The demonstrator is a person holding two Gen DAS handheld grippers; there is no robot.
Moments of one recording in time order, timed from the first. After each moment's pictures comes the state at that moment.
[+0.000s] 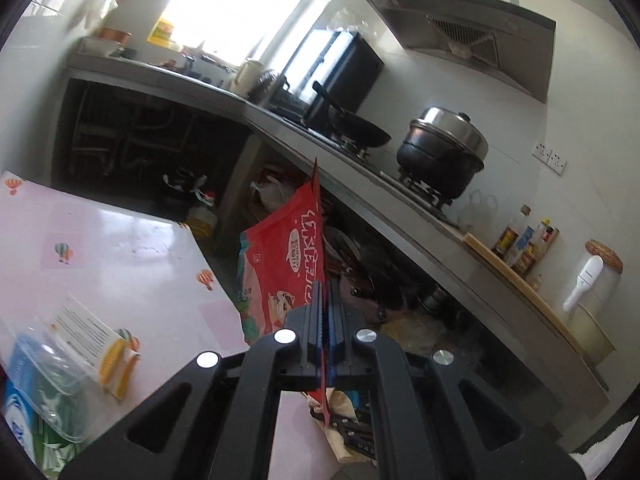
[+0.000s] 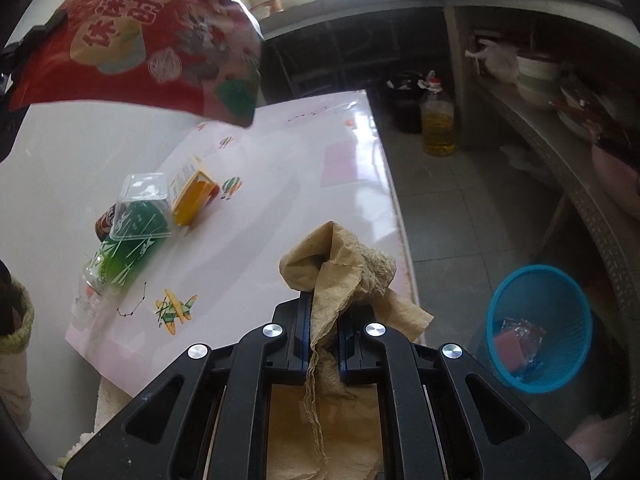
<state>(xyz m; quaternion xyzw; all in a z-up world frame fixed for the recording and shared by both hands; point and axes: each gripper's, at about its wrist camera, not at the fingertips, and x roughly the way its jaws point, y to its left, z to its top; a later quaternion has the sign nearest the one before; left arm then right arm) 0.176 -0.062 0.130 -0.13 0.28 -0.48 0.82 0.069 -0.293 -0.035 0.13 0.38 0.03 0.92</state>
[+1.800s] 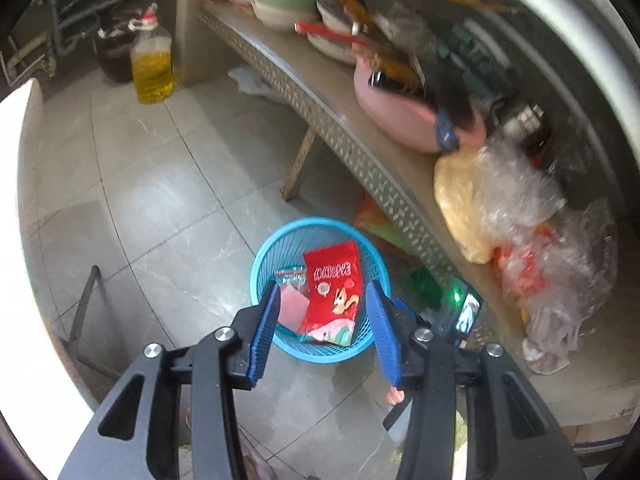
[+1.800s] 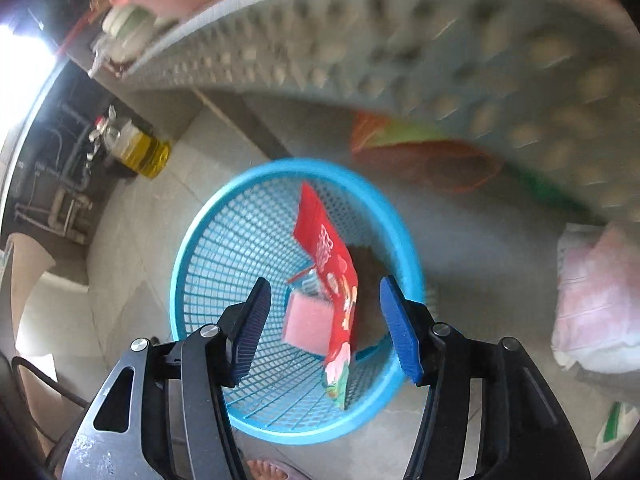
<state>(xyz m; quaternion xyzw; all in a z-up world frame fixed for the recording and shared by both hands) 0.217 -0.422 -0.066 0.09 0.53 -0.43 0.72 0.014 -0.579 -0.256 0.41 0.37 -0.33 0.76</state>
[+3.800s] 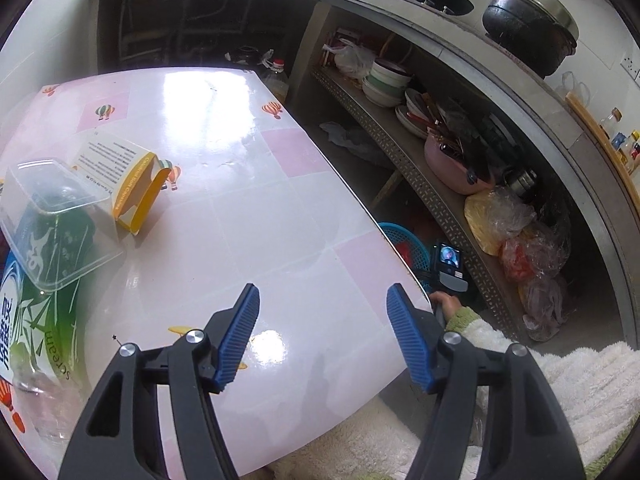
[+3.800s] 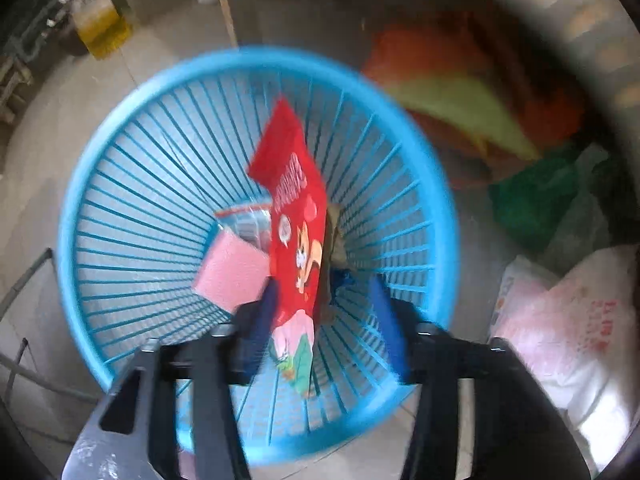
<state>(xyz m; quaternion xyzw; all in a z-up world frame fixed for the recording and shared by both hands) 0.157 -0.075 0.003 0.00 0.47 -0.36 0.81 0.083 -0.555 -0.296 0.23 0.55 -0.36 0.72</state>
